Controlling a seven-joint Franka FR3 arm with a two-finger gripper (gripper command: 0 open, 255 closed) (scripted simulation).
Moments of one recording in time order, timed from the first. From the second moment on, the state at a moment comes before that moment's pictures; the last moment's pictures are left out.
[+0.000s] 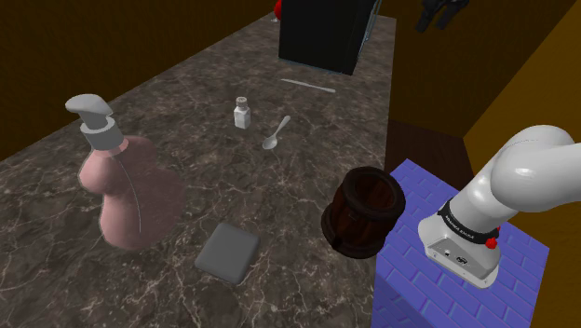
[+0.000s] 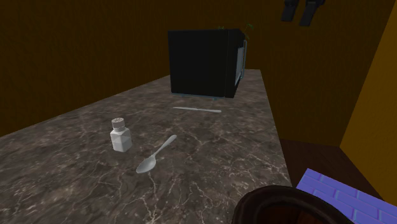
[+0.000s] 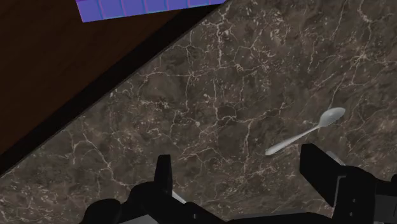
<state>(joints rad) 0.02 -0.82 -0.05 -2.26 -0.02 1.60 0.07</state>
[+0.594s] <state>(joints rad) -0.01 -0.73 0.06 -2.36 0.09 1.76 0.33</state>
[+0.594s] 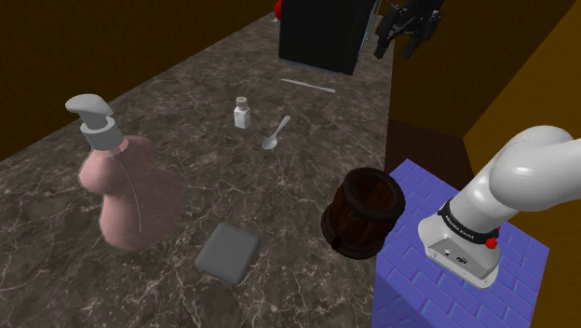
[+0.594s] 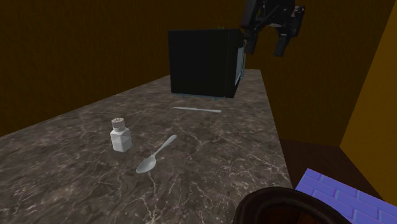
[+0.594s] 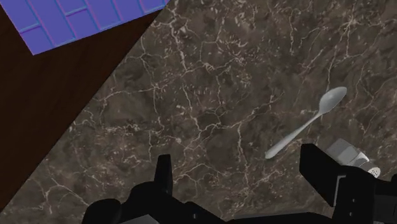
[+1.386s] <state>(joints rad) -0.04 -0.41 0.25 -2.36 0.22 2.06 0.76</state>
